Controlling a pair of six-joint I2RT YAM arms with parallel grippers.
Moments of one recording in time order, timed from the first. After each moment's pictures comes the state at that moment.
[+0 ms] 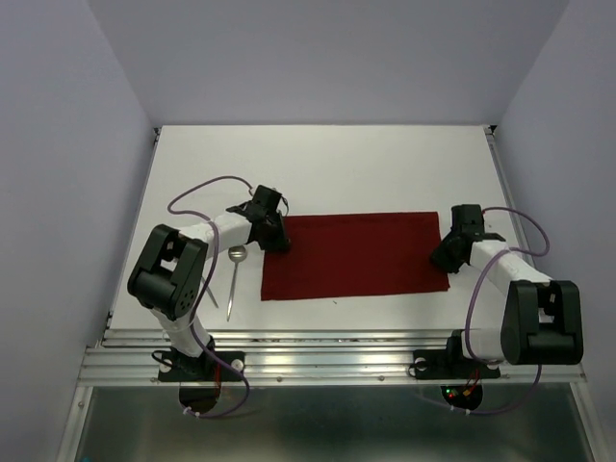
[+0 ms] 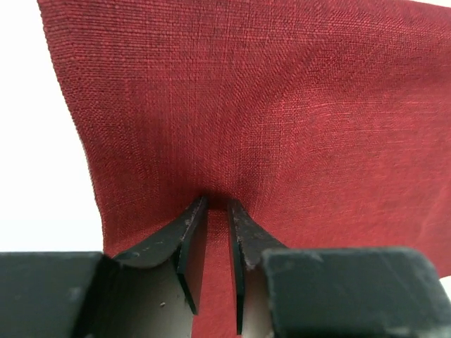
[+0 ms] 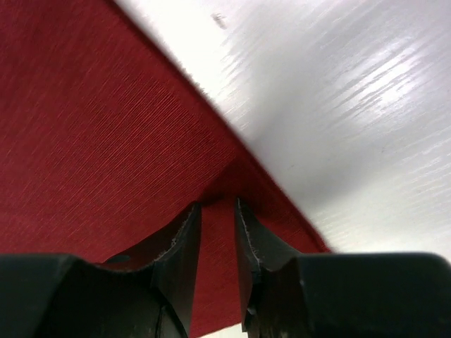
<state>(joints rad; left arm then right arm) -0.46 1.70 0.94 -0.27 0.06 -0.66 -0.03 1.33 0.64 -0.42 0.12 0.75</state>
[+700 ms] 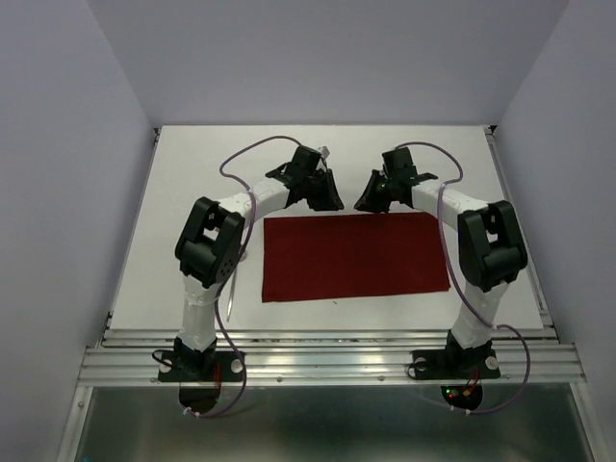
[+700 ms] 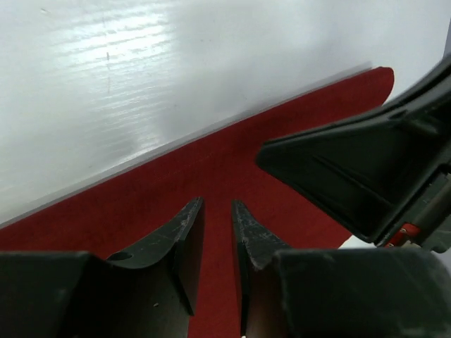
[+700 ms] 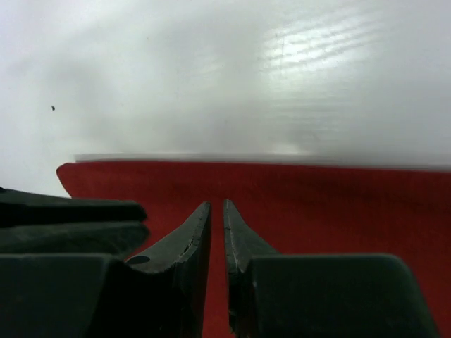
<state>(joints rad) -0.56 2.01 1.53 -0.28 0.29 -0.67 0.30 1.82 1.27 -0.30 -0.21 0.71</state>
